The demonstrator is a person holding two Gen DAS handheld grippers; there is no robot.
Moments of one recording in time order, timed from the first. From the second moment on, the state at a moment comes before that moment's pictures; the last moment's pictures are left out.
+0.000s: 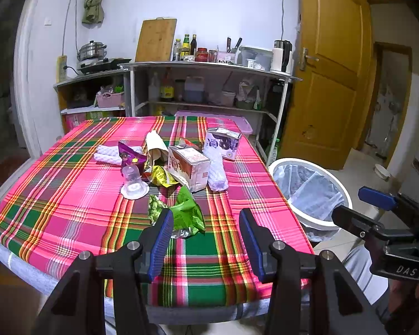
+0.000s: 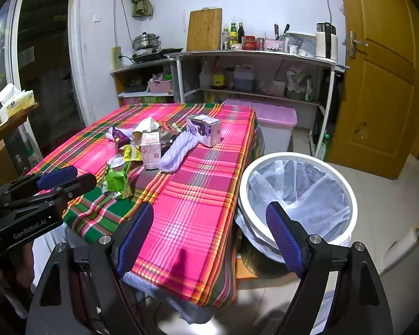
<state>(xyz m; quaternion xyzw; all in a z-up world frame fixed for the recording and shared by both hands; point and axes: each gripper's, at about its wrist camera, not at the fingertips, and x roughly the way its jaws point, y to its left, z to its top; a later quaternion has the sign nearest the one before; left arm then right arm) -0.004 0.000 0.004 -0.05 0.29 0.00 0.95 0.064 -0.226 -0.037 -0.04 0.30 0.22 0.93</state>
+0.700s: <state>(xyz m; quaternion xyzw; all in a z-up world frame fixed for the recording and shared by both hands) 0.001 -0.001 -0.003 -0.05 0.30 0.00 0.95 0.065 -0.226 -0.037 -0.04 0.30 0.22 0.93</state>
